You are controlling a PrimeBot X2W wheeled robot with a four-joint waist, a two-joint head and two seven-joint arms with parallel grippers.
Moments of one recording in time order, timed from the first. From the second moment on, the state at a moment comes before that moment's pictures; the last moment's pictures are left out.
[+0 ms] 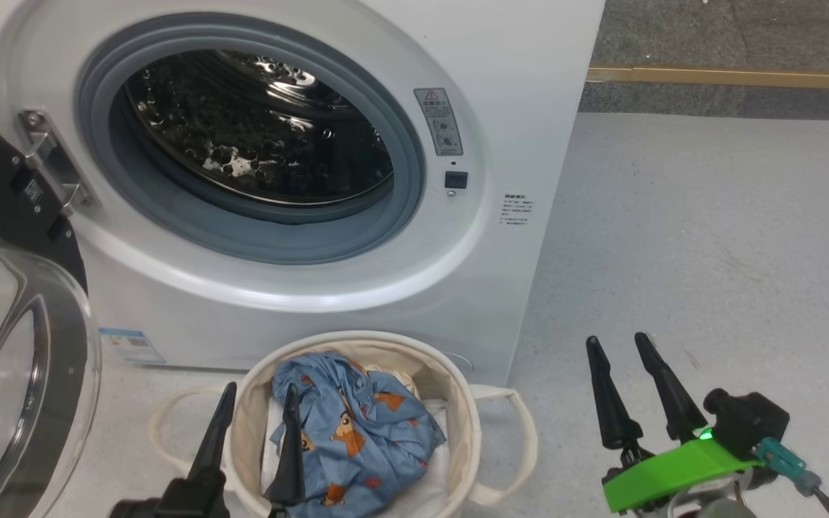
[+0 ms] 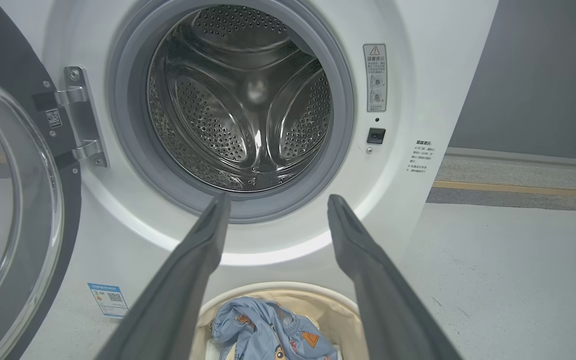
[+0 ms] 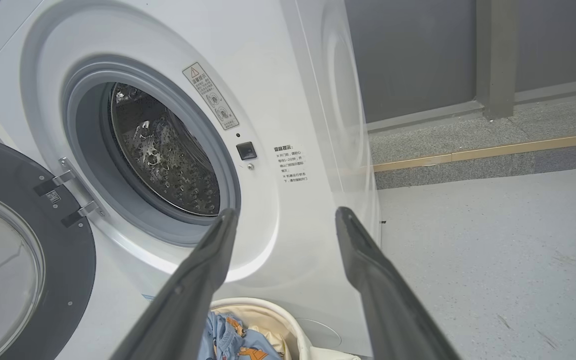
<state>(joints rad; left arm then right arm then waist) 0.02 0.06 -0.22 0.08 -0.12 0.17 -0.26 -0.08 -0.05 0.16 0.21 0.34 0.13 -0.26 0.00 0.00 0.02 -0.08</state>
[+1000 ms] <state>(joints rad) 0.02 0.06 -0.24 0.11 -0.15 0.17 -0.26 -0.08 -0.05 0.15 0.21 0.33 0.13 -0.26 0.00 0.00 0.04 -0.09</state>
